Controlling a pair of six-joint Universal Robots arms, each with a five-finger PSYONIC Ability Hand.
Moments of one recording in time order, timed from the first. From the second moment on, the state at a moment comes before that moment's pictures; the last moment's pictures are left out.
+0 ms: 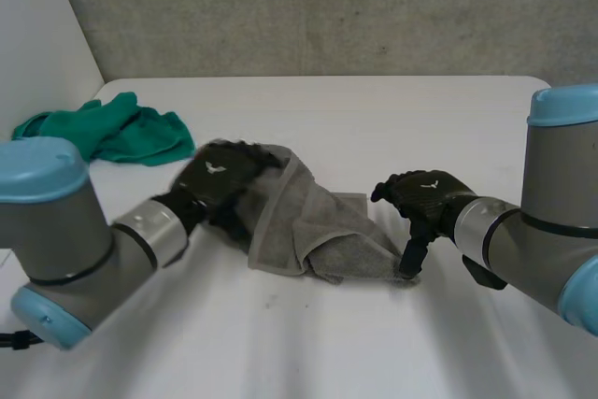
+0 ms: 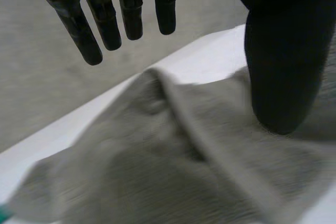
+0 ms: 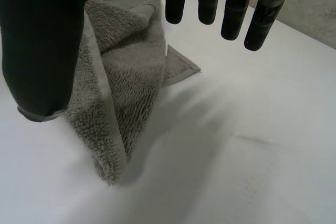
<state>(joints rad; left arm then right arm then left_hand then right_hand) 4.32 -1.94 -1.68 3.41 -1.18 3.36 1.99 -1.15 1.44 0.28 1.39 2.87 0.31 0.31 0.31 0.31 0.14 0.20 0.22 0.21 0.24 0.05</state>
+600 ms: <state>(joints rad) 4.05 -2.21 -1.39 3.39 -1.34 3.22 1.86 -1.22 1.61 0.20 1.39 2.82 0.93 0.92 0.92 0.91 0.73 0.20 0.22 0.21 0.24 0.05</state>
